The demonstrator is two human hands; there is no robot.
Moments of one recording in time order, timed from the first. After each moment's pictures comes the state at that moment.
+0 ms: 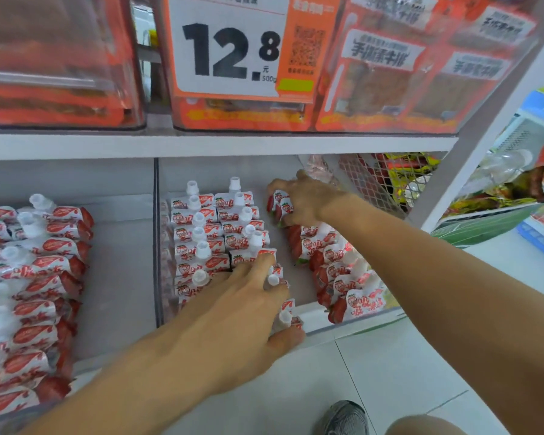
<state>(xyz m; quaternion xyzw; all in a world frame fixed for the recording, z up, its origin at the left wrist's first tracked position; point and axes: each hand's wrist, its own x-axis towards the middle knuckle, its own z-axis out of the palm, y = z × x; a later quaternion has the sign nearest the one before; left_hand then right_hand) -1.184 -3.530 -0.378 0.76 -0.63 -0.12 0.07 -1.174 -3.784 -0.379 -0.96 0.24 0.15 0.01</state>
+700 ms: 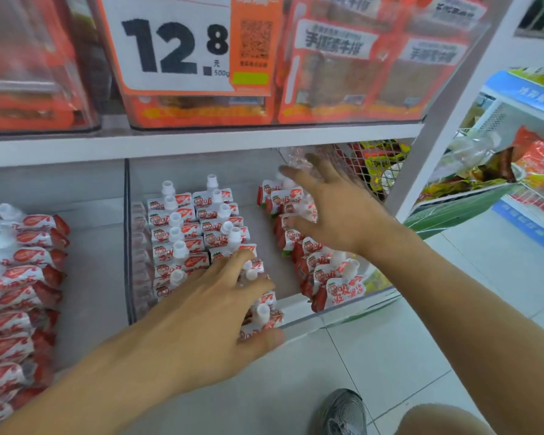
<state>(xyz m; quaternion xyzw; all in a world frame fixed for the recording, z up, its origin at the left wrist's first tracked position) -1.178 -3.525 -0.388 0.75 -0.64 -0.11 0.09 -1.273 -3.750 -0.345 -0.97 0.26 -0.01 -0.01</state>
